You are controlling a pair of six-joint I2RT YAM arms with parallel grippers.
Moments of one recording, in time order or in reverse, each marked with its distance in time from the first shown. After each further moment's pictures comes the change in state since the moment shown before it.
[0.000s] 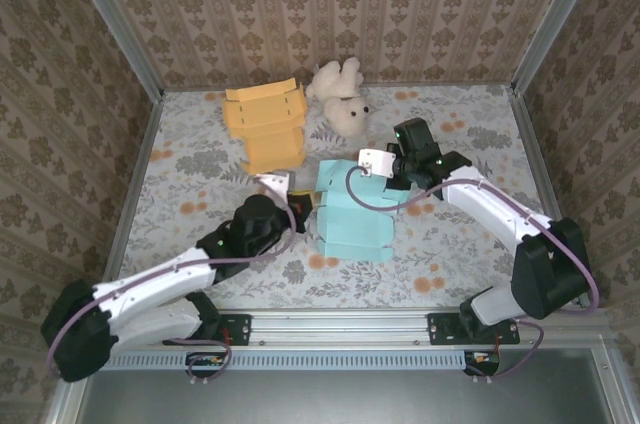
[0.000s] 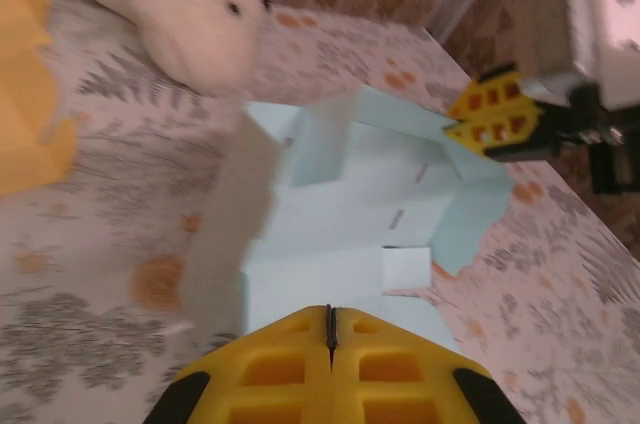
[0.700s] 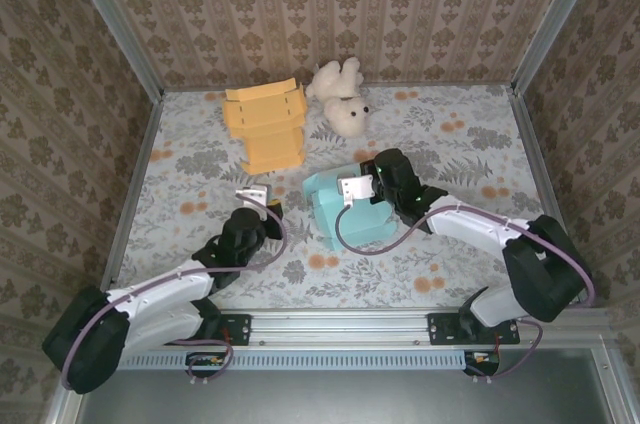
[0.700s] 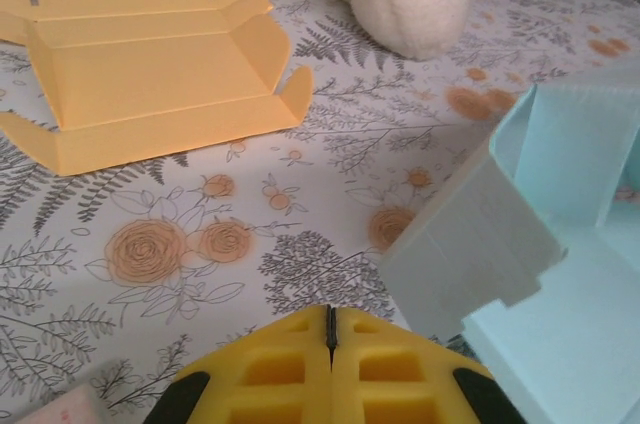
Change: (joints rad) left arm 0.166 0.059 -0.234 0.202 -0.082 0.156; right arm 0.172 0.046 -0.278 0.591 0.229 -0.323
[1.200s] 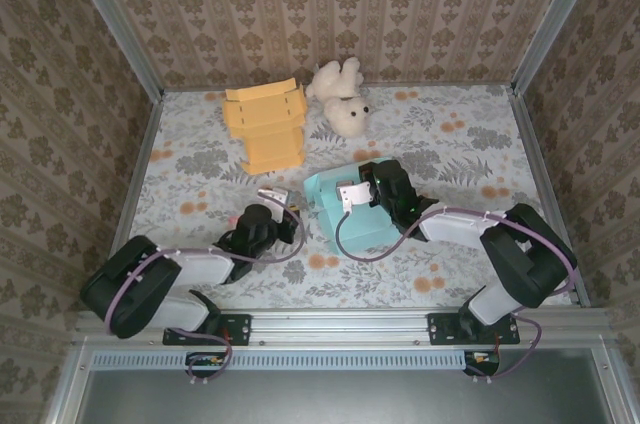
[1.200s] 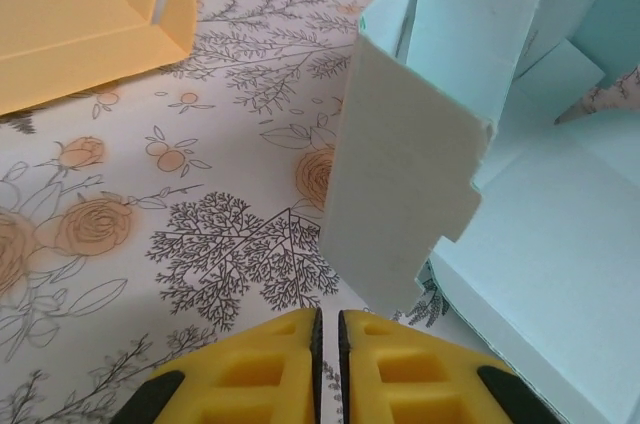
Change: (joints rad) left arm 0.026 0.349 0.018 0.288 0.217 0.090; right arm 0.004 0.068 -0.084 0.239 0.051 -0.096
